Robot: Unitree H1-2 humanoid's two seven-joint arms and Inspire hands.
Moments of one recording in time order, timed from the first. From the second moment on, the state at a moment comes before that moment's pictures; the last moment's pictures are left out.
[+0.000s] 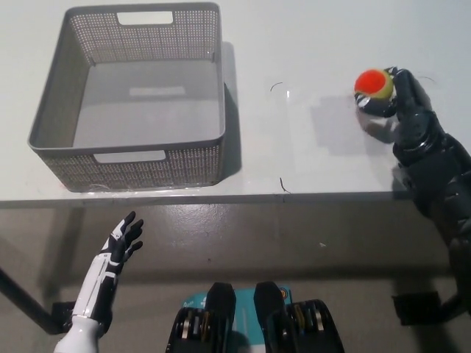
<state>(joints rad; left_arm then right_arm) 0.01 0.13 0.00 -0.08 0.03 -0.11 -0.08 -1.13 -0.18 0.03 1.35 -0.34 -0.02 -0.27</state>
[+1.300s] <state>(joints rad) 0.02 0.12 -0.01 -0.08 0.05 -0.12 -0.08 -1.33 0.22 0.23 1.25 -0.31 -0.10 -0.30</state>
